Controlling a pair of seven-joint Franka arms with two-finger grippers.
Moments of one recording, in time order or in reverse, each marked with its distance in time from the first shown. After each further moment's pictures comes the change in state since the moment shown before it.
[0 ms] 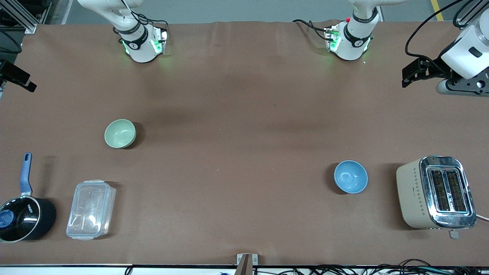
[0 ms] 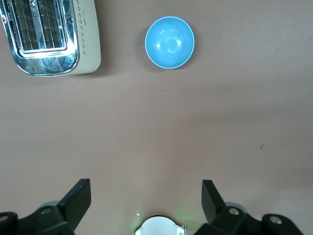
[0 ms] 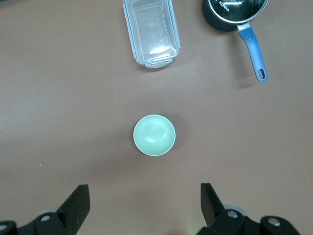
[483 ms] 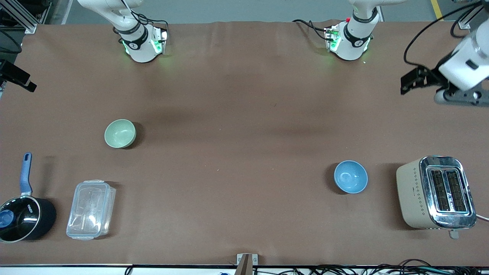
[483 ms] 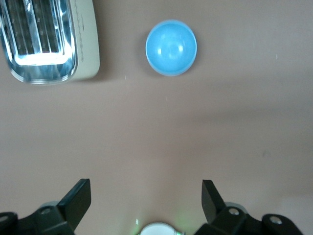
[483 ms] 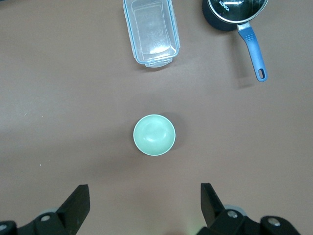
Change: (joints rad) left arm 0.011 0.085 0.002 -0.001 0.002 0.096 0.000; right arm 0.000 0.000 -0.001 0.000 0.000 -0.002 -0.003
